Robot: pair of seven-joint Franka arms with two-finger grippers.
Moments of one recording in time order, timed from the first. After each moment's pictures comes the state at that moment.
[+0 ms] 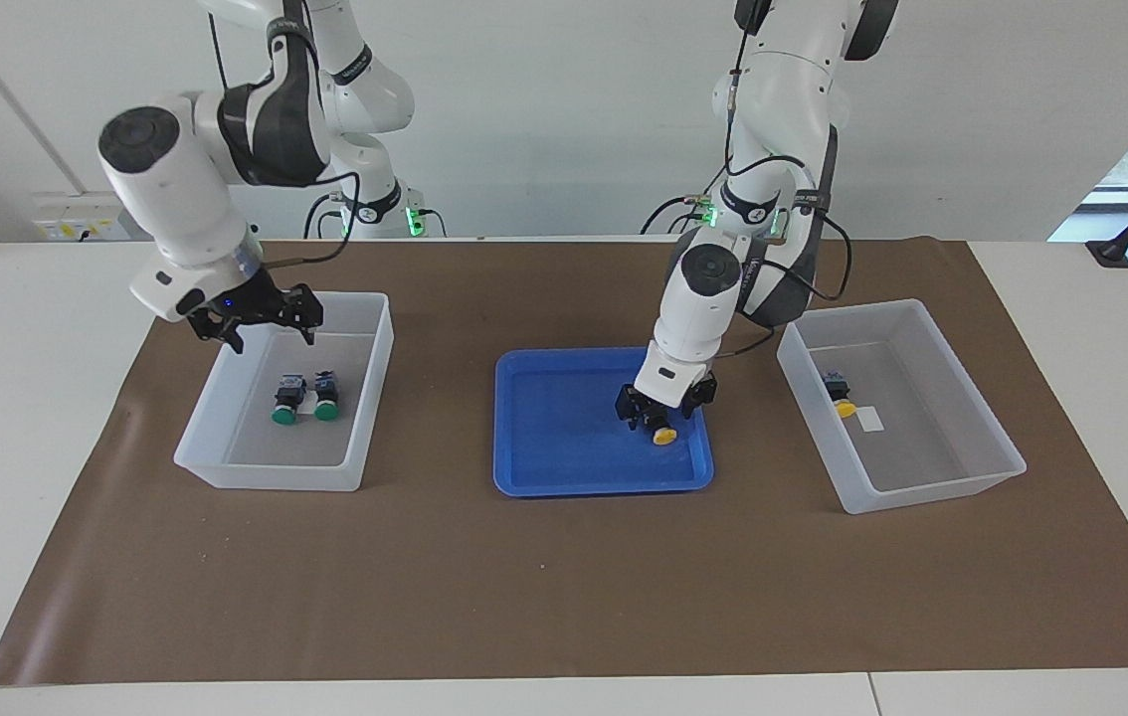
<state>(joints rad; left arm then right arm) -0.44 0.36 -0.09 -1.92 0.01 2.34 -0.68 -0.04 -0.01 0.01 -1.66 -0.02 1.63 -0.13</state>
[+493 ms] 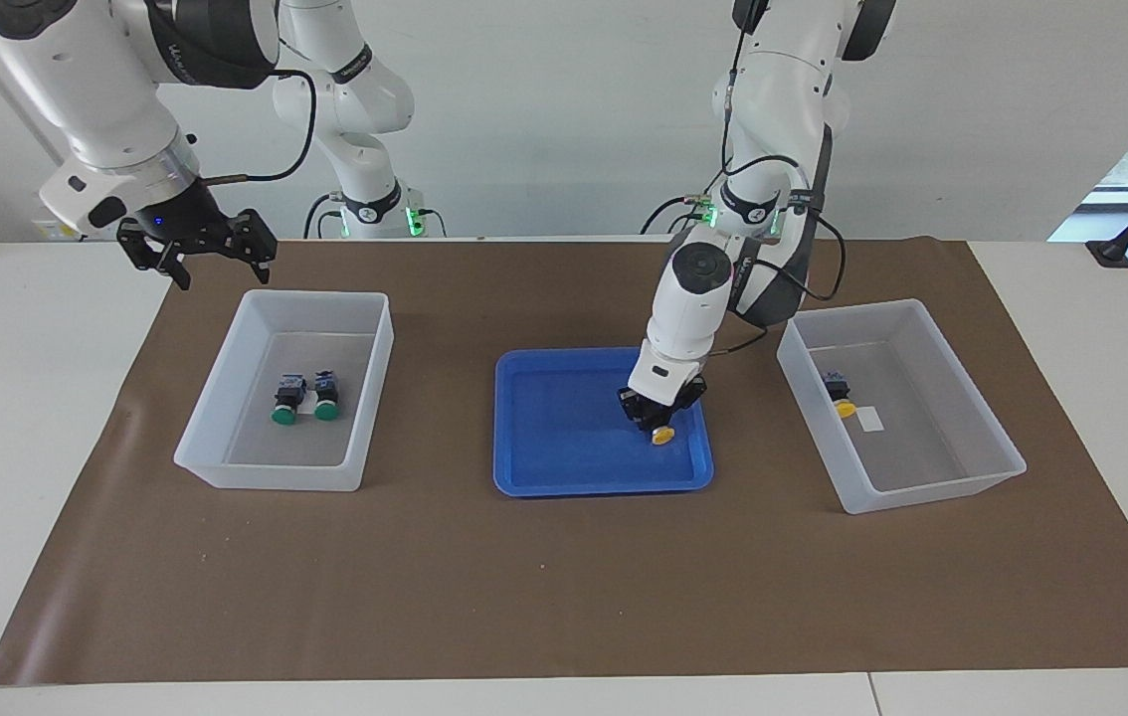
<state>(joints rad) -0.46 0.36 -0.09 -1.92 0.02 2.34 -0.71 -0.07 -0.02 0.01 -1.65 -0.02 1.57 -0.13</state>
